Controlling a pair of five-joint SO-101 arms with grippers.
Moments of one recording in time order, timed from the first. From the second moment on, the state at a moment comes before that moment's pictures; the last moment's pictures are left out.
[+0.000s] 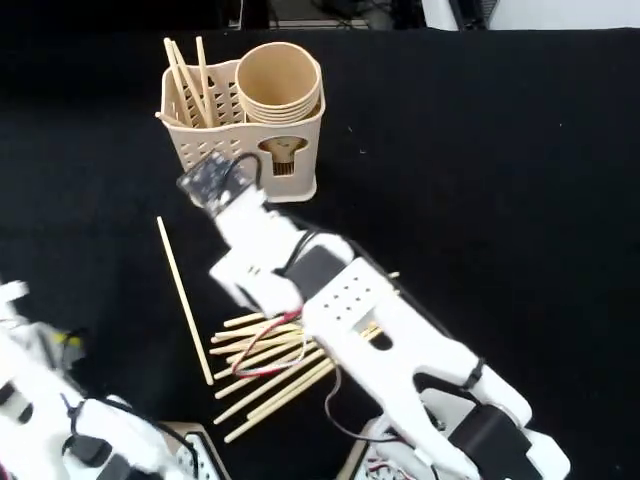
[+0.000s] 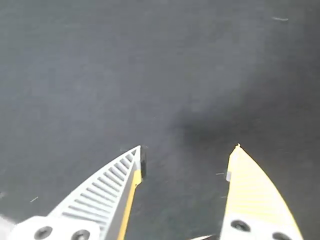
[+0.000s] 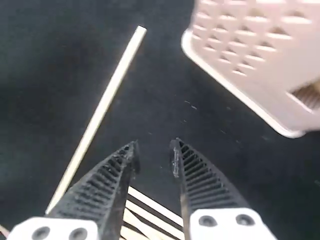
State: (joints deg) left arm -66.8 -44.9 59.2 68.3 -32.4; right arm -44.8 -21.5 37.6 46.0 4.0
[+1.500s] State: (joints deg) left arm -79.2 -44.9 59.0 68.9 -38.9; right arm -55.4 16.7 19.3 47.7 -0.5
